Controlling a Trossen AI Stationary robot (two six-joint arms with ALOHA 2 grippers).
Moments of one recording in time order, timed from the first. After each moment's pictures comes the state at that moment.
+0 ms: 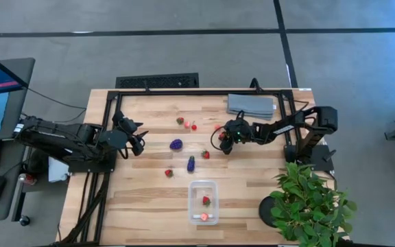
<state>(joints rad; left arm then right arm) -0.16 0.69 0.65 -0.69 -0.70 -0.38 -0.23 1.69 0.52 0.40 0.08 0.30</state>
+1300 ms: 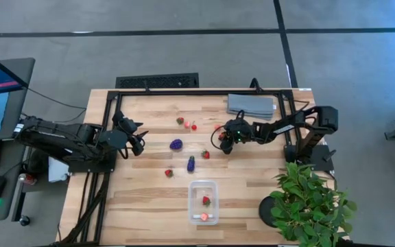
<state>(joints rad) -0.16 0.69 0.65 -0.69 -0.70 -0.38 -0.24 1.69 0.52 0.39 0.04 0.30</state>
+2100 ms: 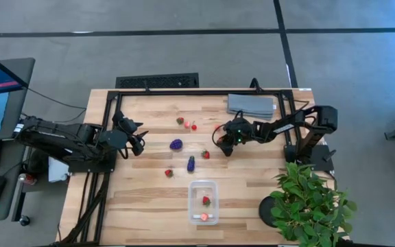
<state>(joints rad) -0.16 0.69 0.65 -0.69 -0.70 -0.38 -0.27 1.69 0.51 0.44 -0.17 0.37</state>
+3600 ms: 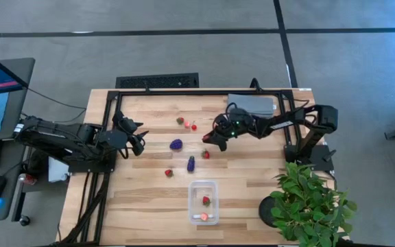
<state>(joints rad) -0.16 0.69 0.65 -0.68 -0.70 -0.39 -0.29 1.69 0.66 0.64 -0.47 0.47</state>
